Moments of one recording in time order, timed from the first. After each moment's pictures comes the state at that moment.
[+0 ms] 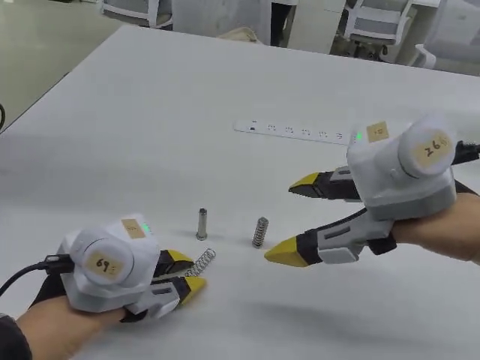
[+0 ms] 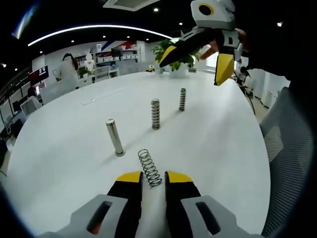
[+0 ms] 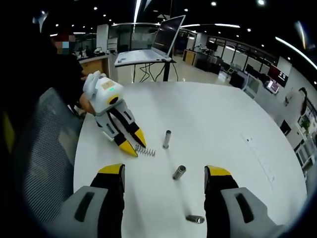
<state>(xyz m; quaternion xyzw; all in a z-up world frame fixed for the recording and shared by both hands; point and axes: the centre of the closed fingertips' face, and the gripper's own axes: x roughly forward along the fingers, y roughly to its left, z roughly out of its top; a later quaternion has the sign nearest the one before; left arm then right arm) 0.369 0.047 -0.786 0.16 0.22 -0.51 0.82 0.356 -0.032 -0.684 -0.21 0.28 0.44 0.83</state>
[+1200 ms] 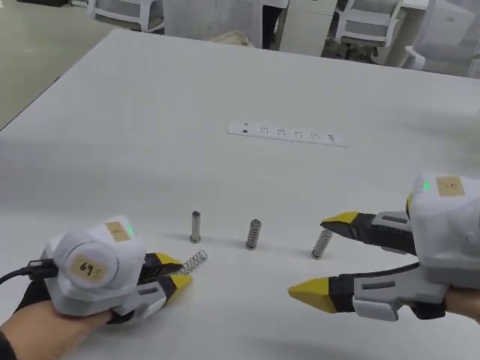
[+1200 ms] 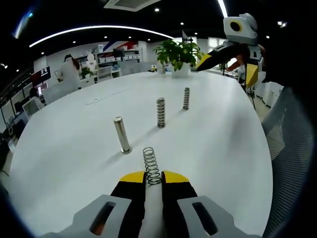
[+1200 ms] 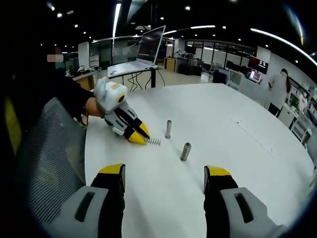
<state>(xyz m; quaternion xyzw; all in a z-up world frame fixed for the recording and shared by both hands) 0.374 0.057 -0.786 0.16 0.22 -0.50 0.82 0.312 -0.061 -0.688 -0.14 0.27 0.38 0.87</state>
